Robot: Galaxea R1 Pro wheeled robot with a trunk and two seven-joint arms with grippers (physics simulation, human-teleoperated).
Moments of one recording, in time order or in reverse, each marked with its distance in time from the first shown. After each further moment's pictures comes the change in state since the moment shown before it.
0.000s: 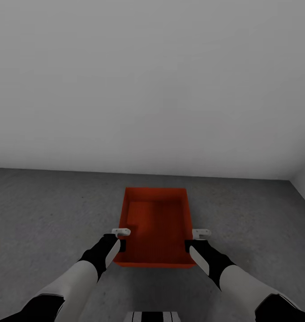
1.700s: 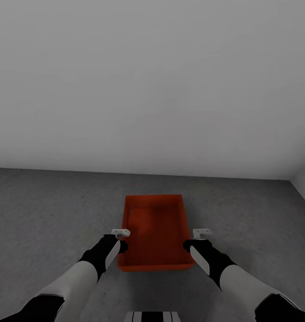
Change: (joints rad) left arm 0.001 0.002 -0.005 0.006 -0.025 0.002 0.006; right arm -0.001 0.000 -0.026 0.005 0.047 0.009 -0.002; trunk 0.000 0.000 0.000
